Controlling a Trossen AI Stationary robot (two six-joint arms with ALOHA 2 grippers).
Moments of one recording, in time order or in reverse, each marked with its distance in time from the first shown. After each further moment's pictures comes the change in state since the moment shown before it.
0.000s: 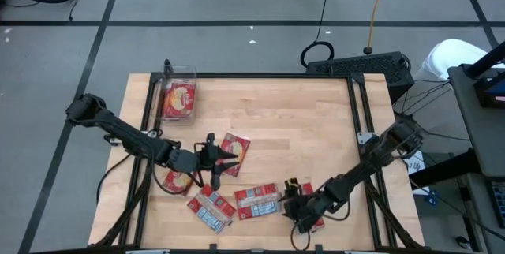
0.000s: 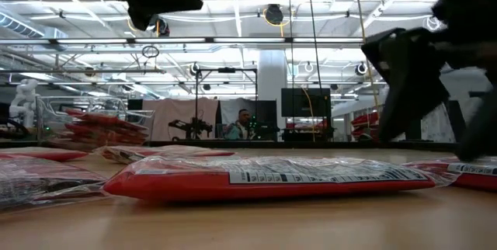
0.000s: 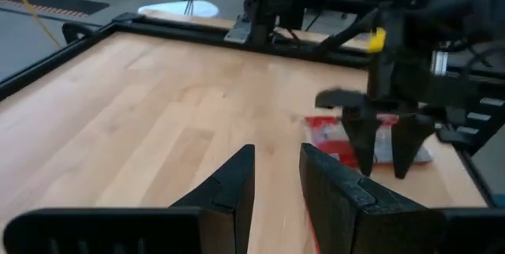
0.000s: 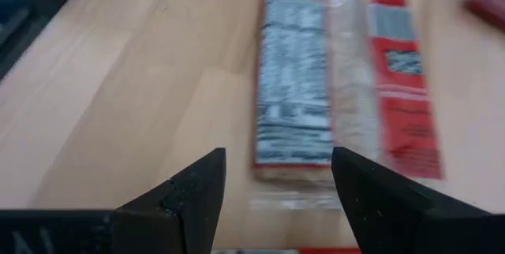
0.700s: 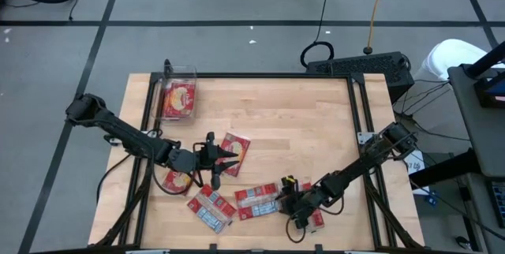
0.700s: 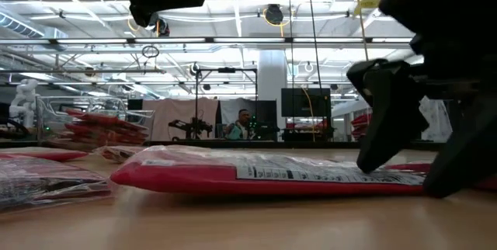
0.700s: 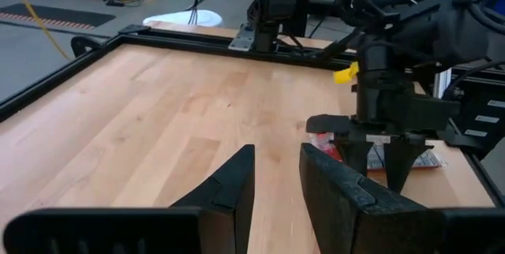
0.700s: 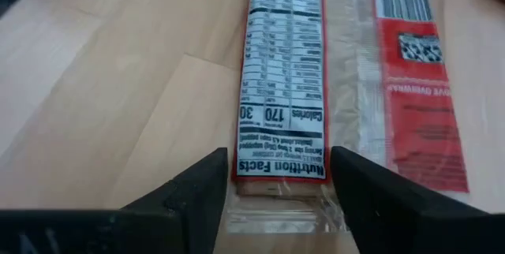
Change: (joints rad) left arm 0.003 -0.002 0.000 0.017 -0.016 0.039; right arm -0.058 0.059 -0.059 0.117 -0.055 -0.059
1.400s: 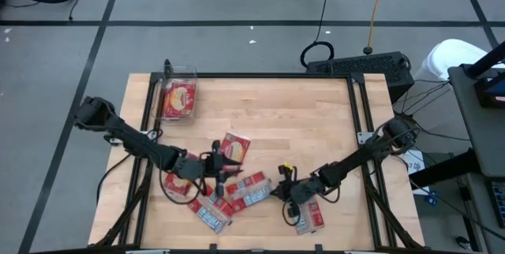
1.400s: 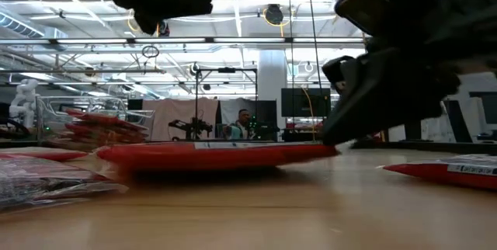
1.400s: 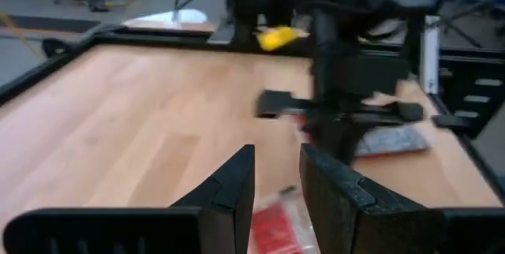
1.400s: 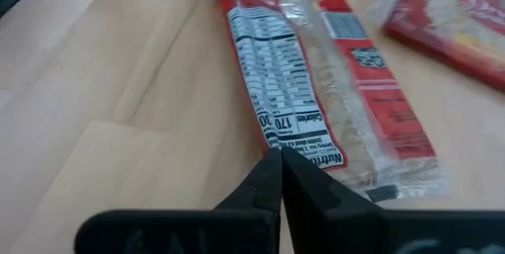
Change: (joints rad) left arm -0.040 0.131 0.003 0.118 0.006 0.037; right arm -0.108 -0.043 -0.065 0.198 0.003 -0.030
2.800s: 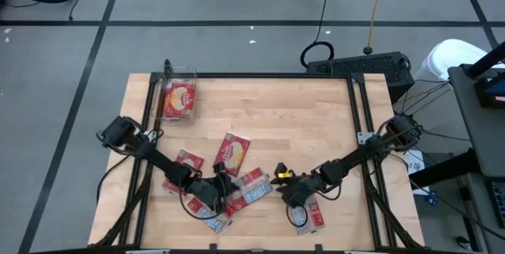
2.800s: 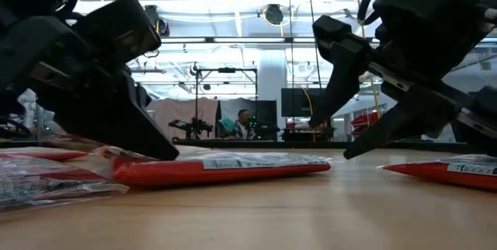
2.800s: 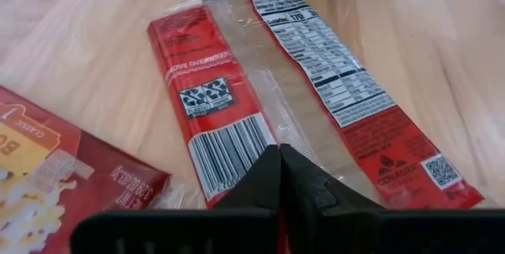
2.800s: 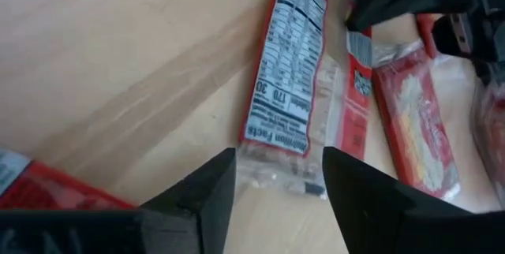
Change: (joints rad) left arm -0.085 0.402 0.001 -0.018 0.093 -0.280; right arm -0.016 -0.052 0.002 -0.148 0.062 -0.745
